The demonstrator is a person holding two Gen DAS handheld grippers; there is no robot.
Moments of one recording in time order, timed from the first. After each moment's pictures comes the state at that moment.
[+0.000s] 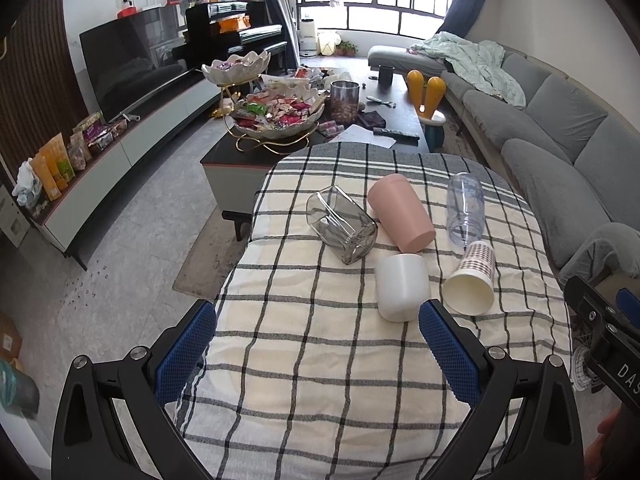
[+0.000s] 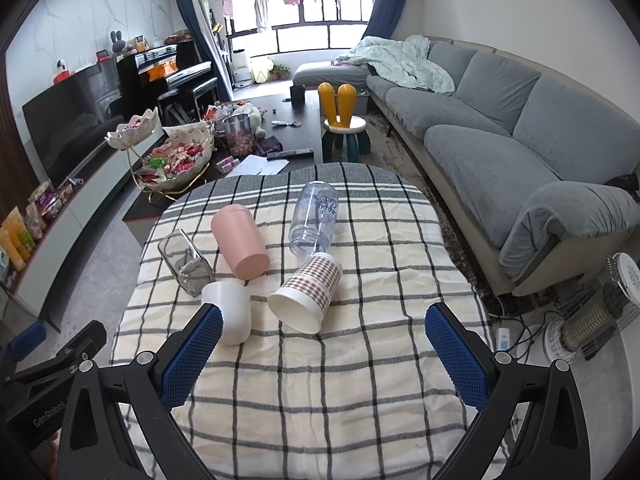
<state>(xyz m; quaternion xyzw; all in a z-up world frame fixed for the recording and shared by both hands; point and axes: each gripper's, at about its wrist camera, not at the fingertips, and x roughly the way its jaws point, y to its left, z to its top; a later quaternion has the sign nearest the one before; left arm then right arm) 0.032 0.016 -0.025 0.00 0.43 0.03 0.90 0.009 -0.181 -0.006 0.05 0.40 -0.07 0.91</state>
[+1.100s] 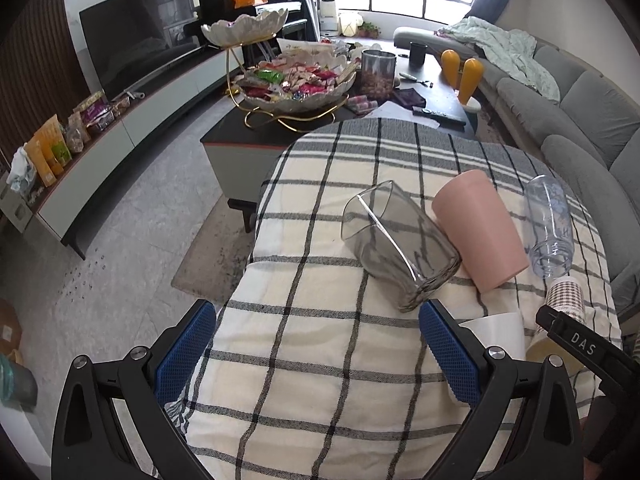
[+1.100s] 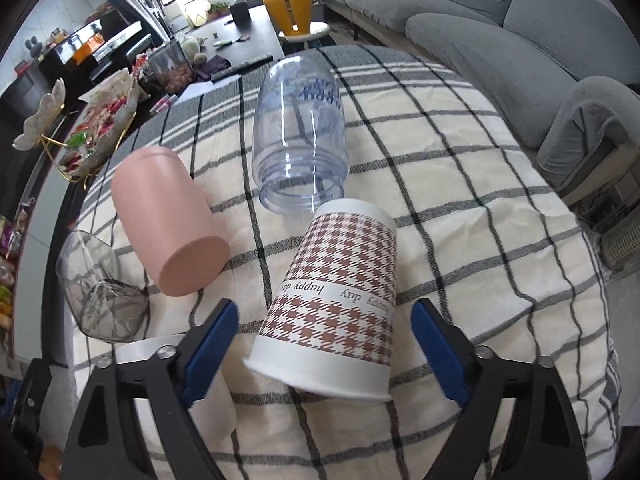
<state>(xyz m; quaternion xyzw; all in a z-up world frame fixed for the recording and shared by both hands) 0.142 0.051 -0.111 -0.01 0.46 0.06 0.89 0.150 -0.184 -0.159 0.16 0.53 -0.12 0.82</state>
